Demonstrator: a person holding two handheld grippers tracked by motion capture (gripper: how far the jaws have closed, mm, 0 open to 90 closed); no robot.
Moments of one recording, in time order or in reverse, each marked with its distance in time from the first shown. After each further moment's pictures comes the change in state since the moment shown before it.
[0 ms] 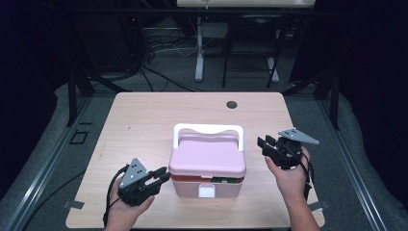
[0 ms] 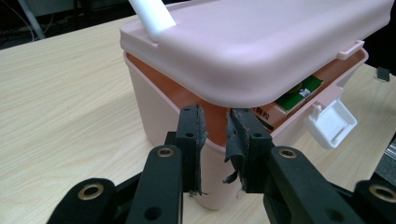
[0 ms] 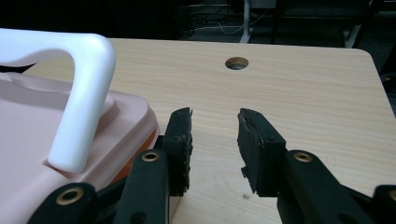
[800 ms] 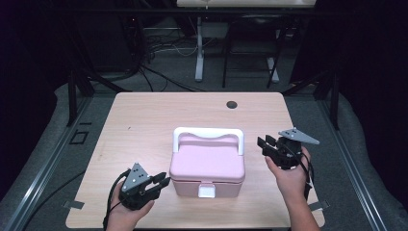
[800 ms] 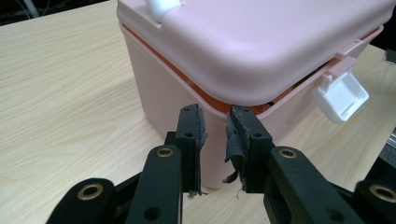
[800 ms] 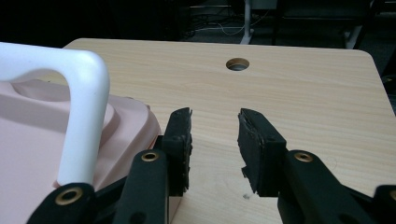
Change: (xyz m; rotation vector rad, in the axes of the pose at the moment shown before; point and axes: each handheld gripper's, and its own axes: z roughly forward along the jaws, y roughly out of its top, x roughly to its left) left arm 0.000 -0.015 0.003 0.050 0.010 -0.008; right arm 0.000 0.000 0.000 -0.009 0.003 0.000
